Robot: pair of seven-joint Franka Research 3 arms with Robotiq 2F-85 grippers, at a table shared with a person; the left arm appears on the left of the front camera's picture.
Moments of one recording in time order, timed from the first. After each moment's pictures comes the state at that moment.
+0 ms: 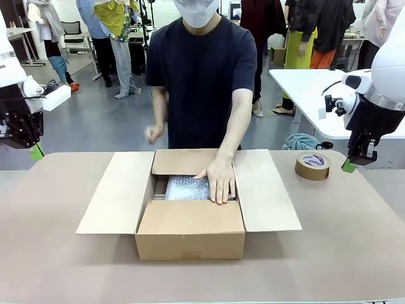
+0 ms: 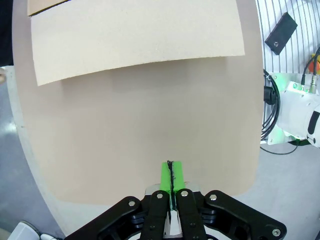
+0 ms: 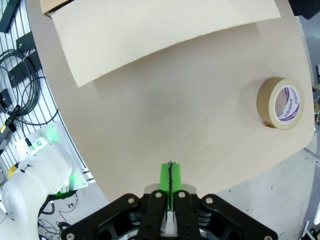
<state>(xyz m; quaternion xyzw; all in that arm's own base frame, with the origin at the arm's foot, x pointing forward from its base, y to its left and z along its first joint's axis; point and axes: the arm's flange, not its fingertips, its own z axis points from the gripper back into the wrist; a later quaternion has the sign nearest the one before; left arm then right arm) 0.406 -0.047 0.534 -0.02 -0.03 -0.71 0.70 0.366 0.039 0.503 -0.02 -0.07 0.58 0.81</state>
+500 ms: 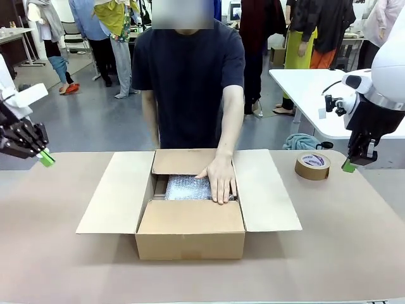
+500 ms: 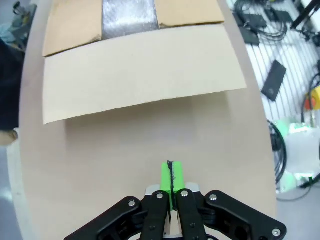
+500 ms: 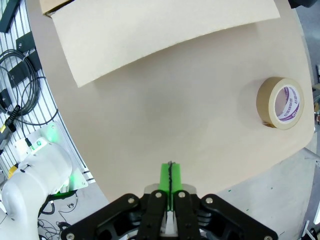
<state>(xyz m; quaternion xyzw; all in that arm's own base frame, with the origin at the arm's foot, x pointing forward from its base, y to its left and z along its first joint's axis) 0.442 0.023 0.472 -0.21 -0.17 -0.70 0.66 0.366 0.038 0.503 -0.02 -0.07 0.58 0.81</state>
